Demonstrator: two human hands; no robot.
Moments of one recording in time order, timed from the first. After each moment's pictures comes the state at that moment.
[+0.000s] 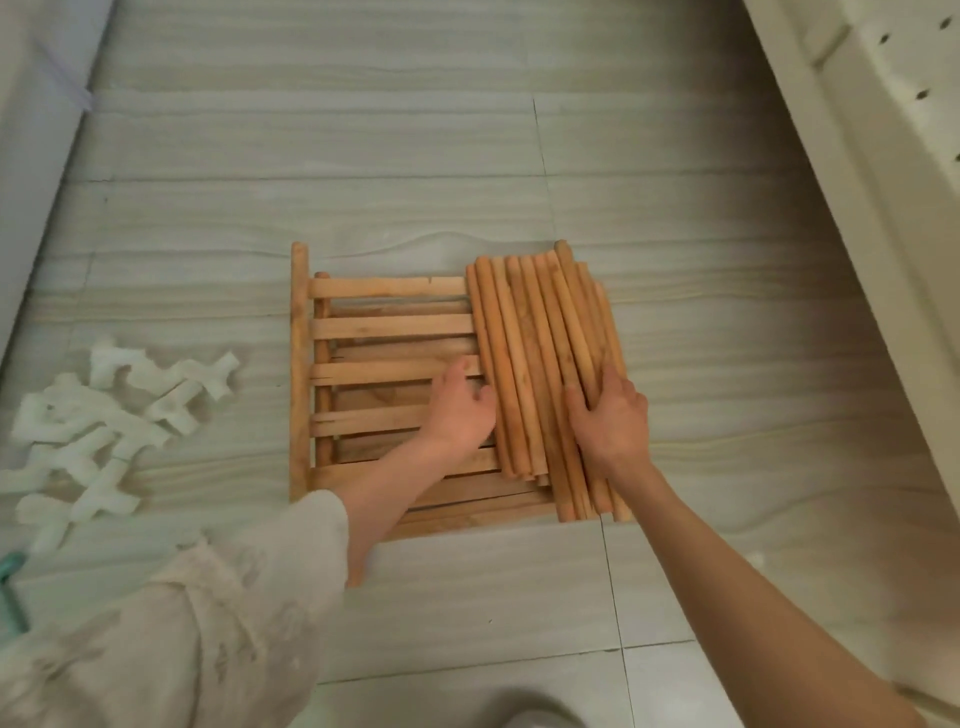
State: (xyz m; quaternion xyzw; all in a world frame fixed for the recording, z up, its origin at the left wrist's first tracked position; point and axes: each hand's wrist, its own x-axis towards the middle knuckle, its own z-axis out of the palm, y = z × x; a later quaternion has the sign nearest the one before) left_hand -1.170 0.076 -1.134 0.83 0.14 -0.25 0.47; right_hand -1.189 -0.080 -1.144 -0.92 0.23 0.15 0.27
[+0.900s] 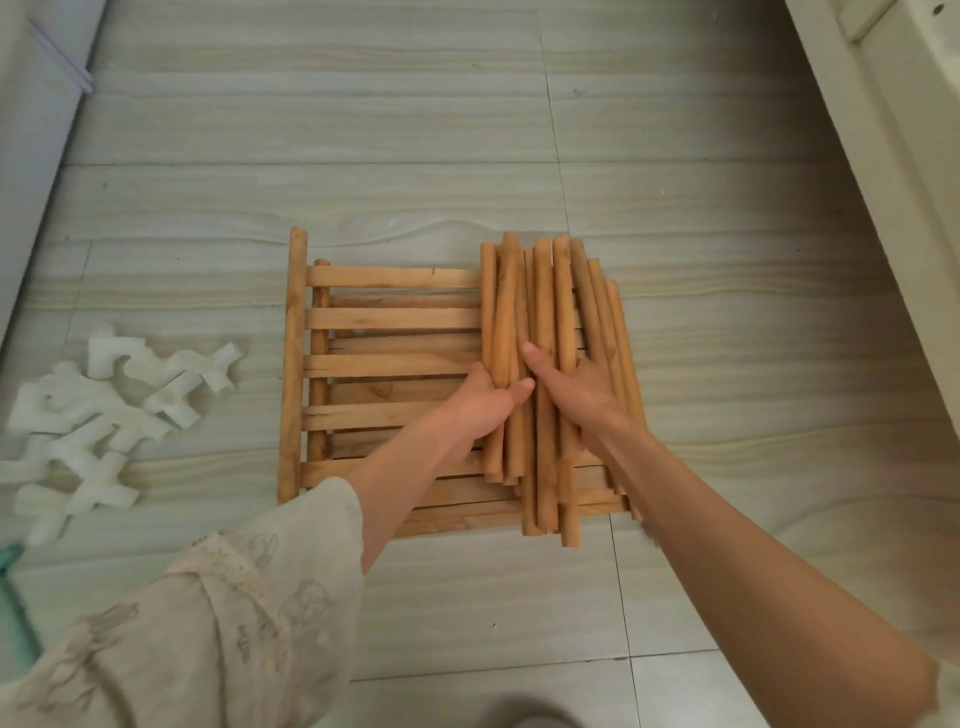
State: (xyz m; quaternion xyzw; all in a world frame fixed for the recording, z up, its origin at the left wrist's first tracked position) left_hand -1.152 0.068 -1.156 0.67 0.21 -0.39 0.60; right_hand -1.152 -0.056 -1.154 -0.74 0.30 0.22 0.56
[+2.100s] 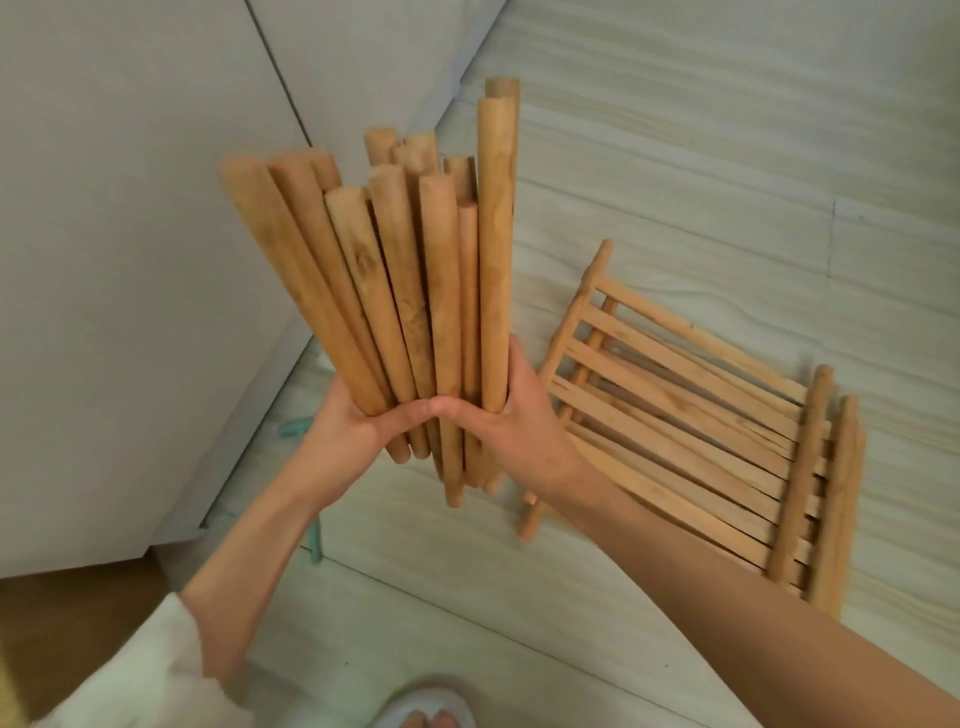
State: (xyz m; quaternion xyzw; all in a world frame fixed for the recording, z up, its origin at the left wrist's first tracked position) left_hand -1.287 0.381 -1.045 0.73 0.18 0.02 0.66; right_hand -1.218 0.233 -1.044 -0.73 -0.18 0.28 0.60
